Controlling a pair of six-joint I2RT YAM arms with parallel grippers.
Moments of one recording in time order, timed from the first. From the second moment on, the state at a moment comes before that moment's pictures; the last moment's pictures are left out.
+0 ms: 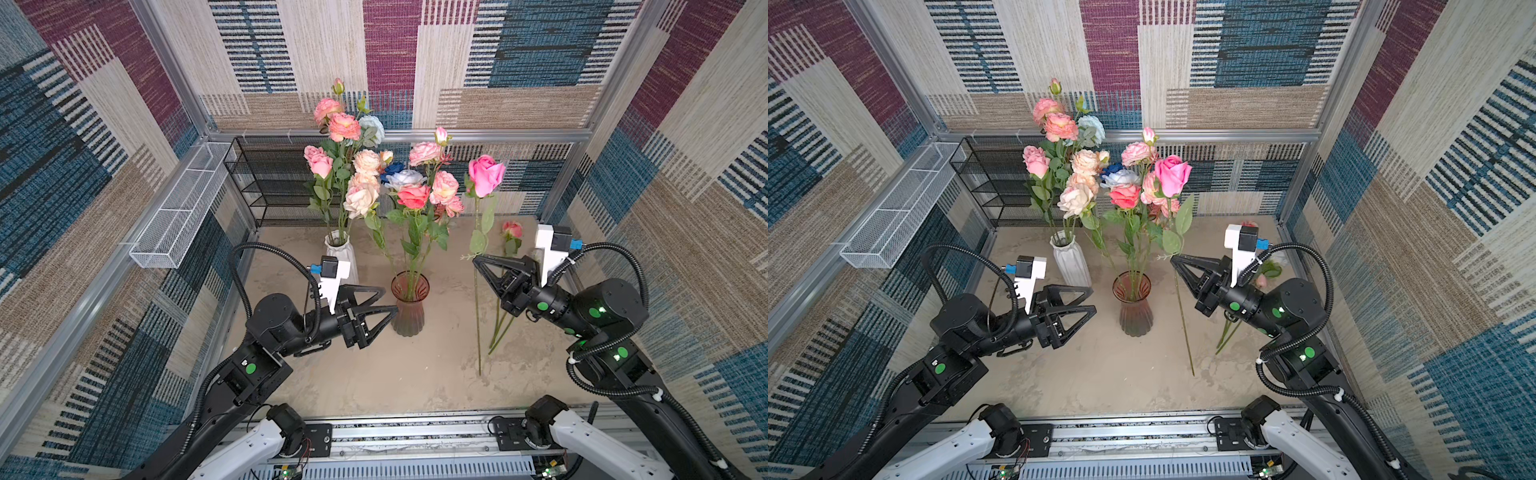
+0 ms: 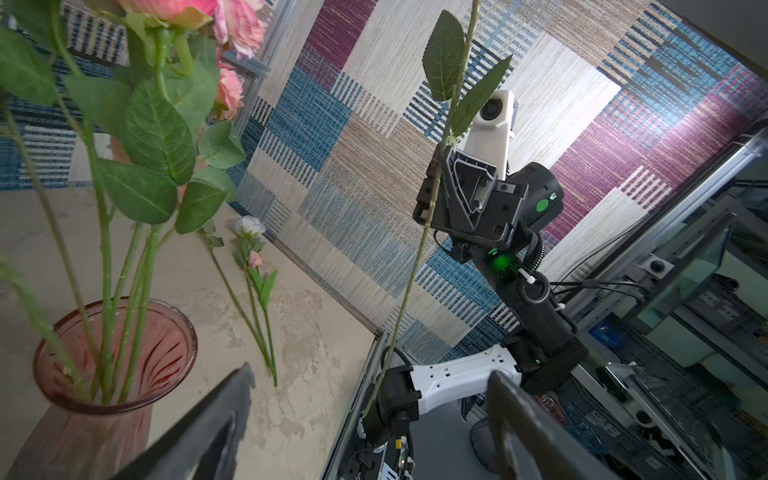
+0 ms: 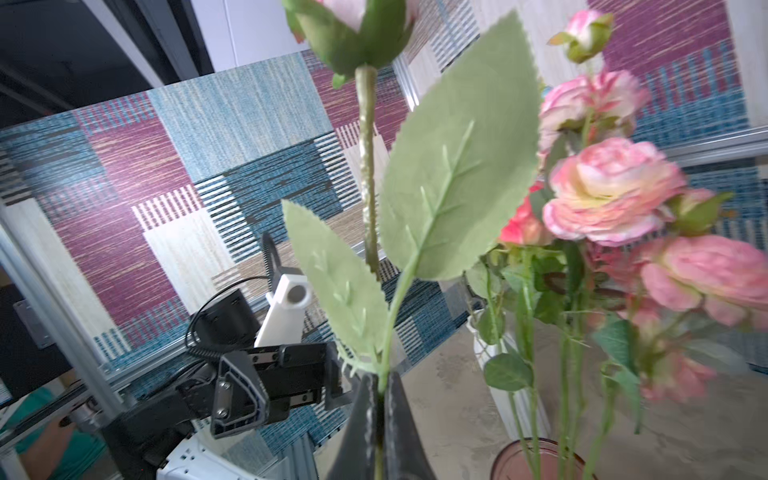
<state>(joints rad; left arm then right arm) -0.71 0.75 0.91 -0.07 0.52 -0.61 0.59 0.75 1.01 0.02 -0.46 0.56</state>
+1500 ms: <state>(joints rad) -0.94 0.97 1.26 -0.27 0.23 -0.19 0.95 0.73 0.93 0.10 -0.02 0.52</state>
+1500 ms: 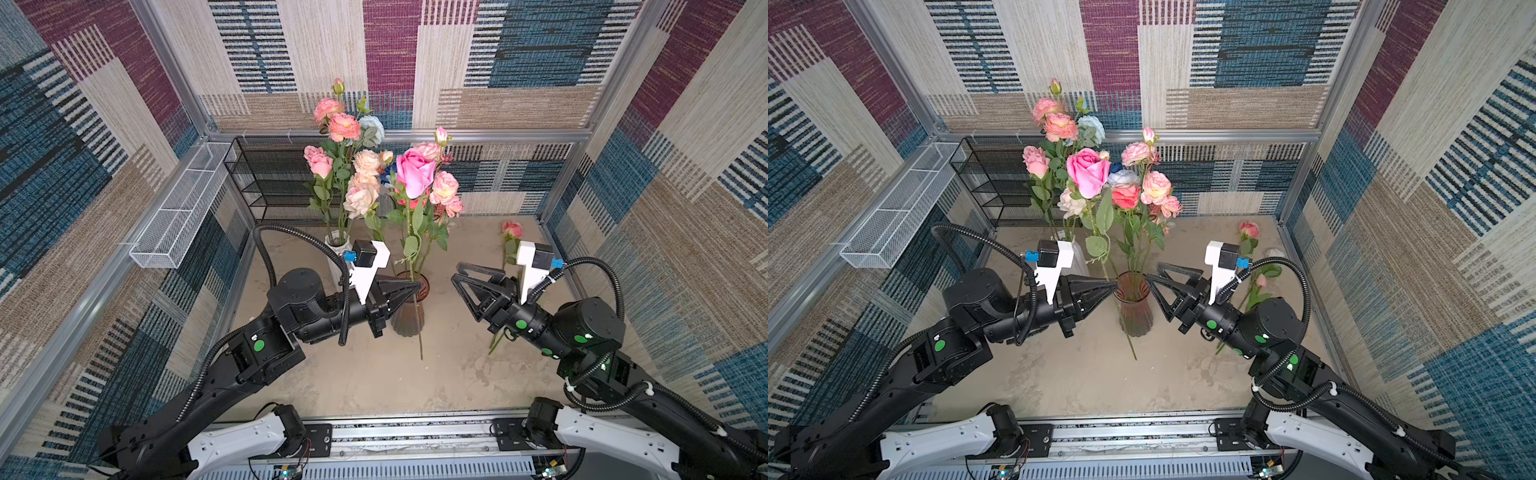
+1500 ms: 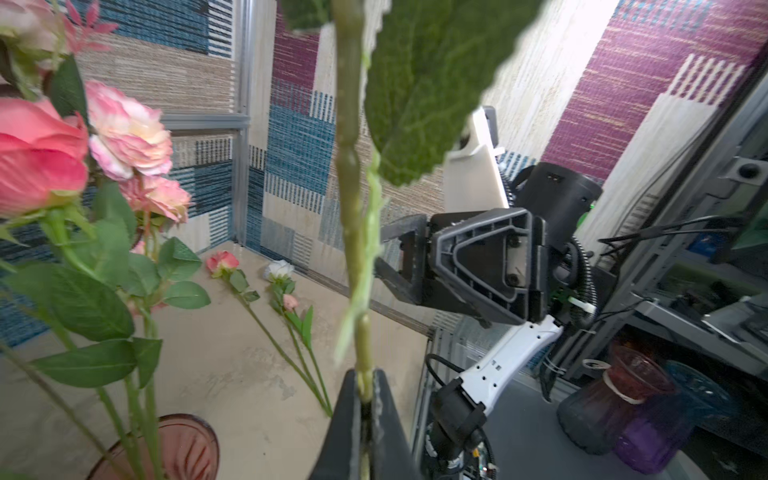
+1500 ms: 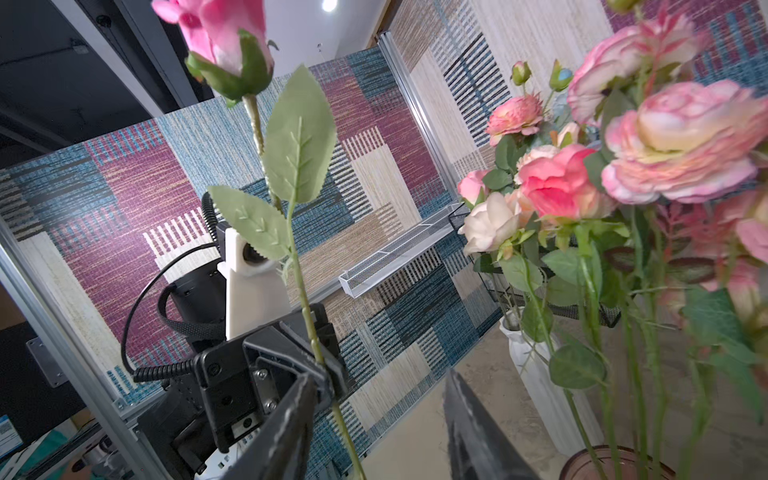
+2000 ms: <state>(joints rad) -0.85 1.21 1.57 -0.30 0.06 0.06 0.95 0.67 0.92 0.03 0.04 0.51</state>
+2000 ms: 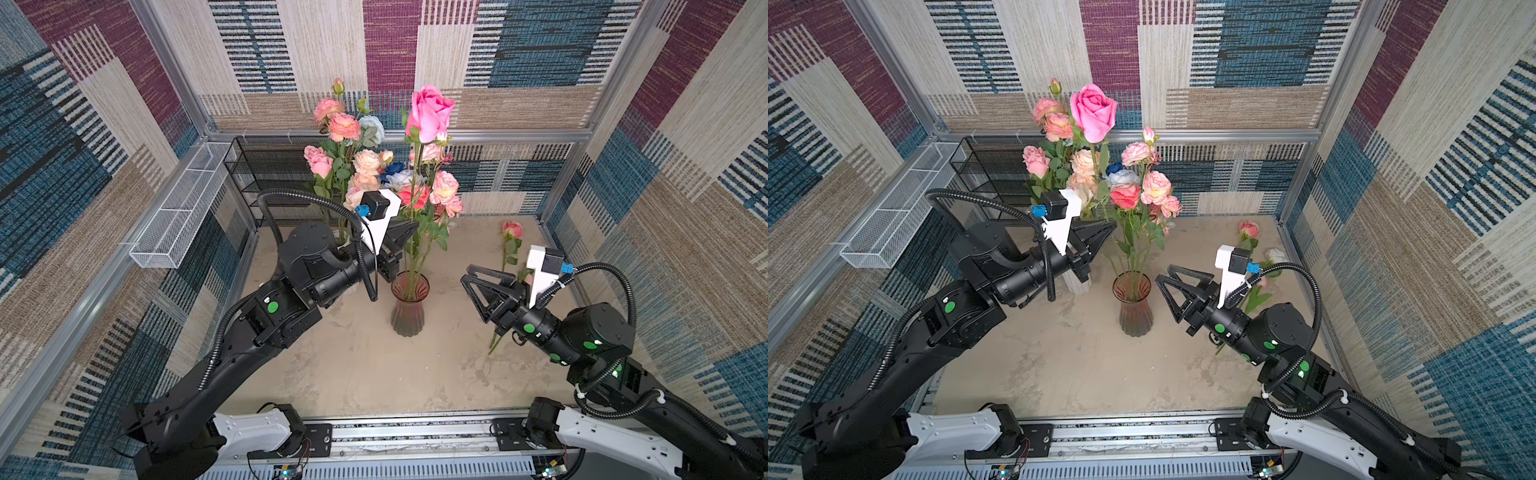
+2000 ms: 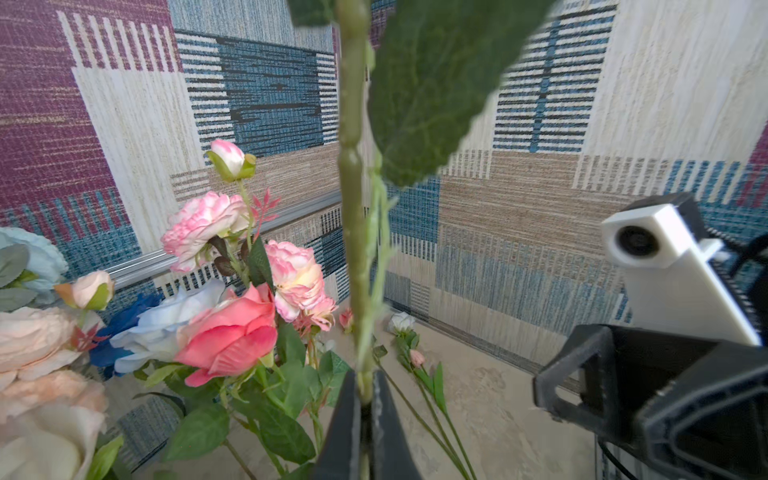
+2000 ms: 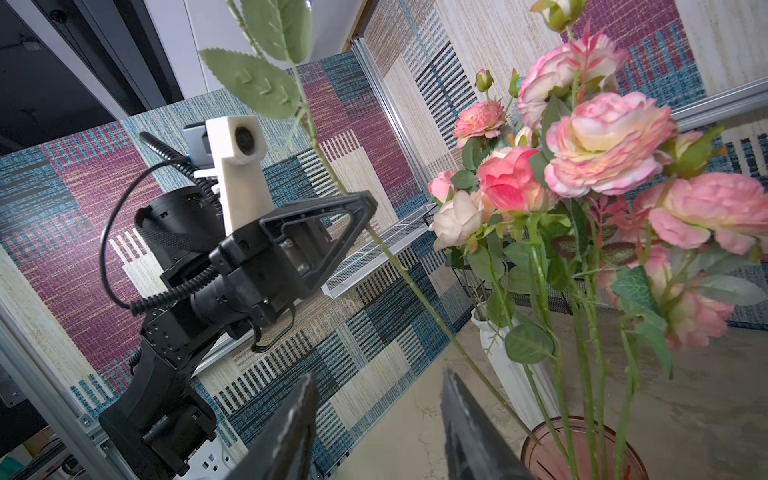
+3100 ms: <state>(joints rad) -0.71 1.02 1.12 -0.14 0.11 -0.24 0.95 0.67 0.90 -0.02 0.11 0.48</state>
